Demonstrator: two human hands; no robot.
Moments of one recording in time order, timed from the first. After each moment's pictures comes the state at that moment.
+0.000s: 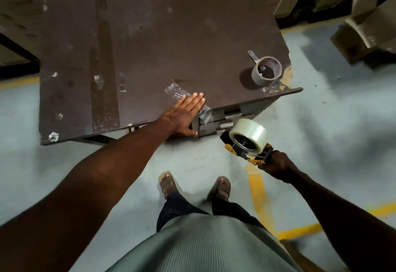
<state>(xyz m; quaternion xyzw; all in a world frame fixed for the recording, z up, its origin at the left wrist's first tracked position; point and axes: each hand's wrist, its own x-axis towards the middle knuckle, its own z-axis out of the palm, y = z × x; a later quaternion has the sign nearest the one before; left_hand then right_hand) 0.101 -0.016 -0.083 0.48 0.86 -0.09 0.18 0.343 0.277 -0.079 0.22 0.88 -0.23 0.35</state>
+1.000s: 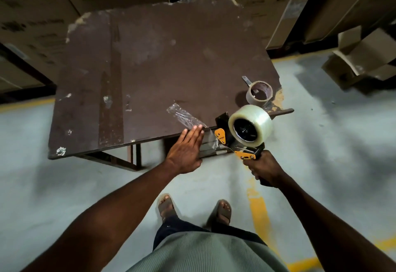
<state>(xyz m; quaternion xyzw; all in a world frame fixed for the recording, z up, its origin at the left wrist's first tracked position) 0.186 -0.014 -0.066 0.40 0.90 -0.06 0.14 0.308 0.249 -0.042 0.30 0.75 -0.55 0.20</state>
